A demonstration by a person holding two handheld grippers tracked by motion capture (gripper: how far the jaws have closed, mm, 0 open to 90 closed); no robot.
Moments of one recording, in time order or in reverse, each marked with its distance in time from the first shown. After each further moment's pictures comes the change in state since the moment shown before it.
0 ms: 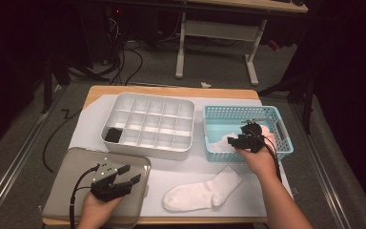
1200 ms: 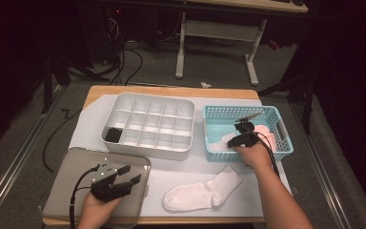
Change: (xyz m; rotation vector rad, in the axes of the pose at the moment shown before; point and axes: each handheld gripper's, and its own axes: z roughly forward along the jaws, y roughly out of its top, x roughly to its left) left arm 0.000 -0.001 0.000 0.000 -0.007 0.000; right arm -0.006 0.014 0.036 0.268 -0.019 0.085
